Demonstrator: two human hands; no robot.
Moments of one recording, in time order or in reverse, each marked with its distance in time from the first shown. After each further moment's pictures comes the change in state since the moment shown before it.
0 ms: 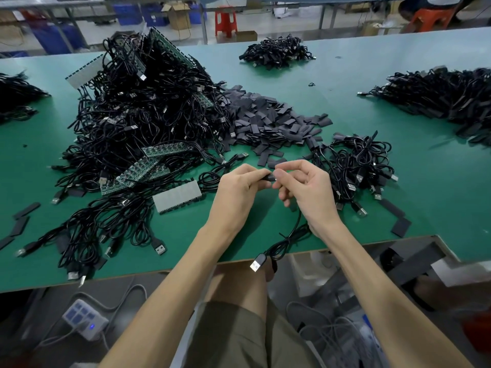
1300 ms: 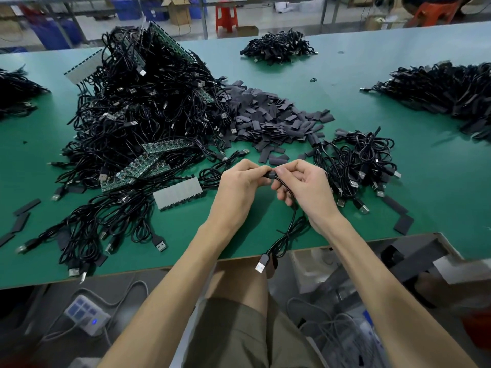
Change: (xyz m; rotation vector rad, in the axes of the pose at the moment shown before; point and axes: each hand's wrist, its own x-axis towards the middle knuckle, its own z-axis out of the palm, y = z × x) left_hand 0.002 -0.008 0.003 0.083 -0.017 -0.020; right_hand 0.004 0.006 0.000 -0.085 -0.051 0.041
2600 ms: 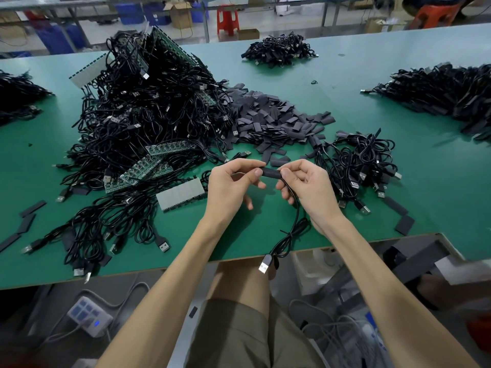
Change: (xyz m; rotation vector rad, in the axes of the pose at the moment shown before) left_hand 0.000 -0.006 -0.011 -0.661 0.015 -0.280; right_hand -0.004 -0.008 -0.002 0.017 0.007 0.018
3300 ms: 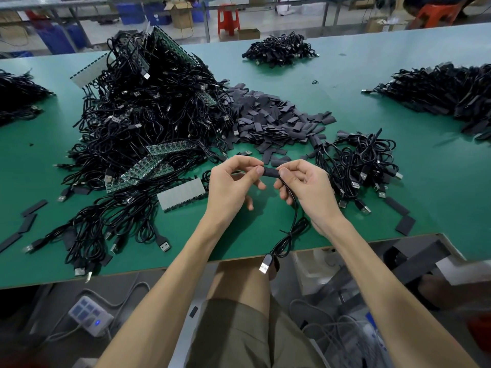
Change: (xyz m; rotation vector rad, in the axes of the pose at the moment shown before) left_hand 0.000 -0.002 0.000 -0.034 0.020 0.021; right_hand 0.000 0.002 0.003 0.005 -0.033 -0.024
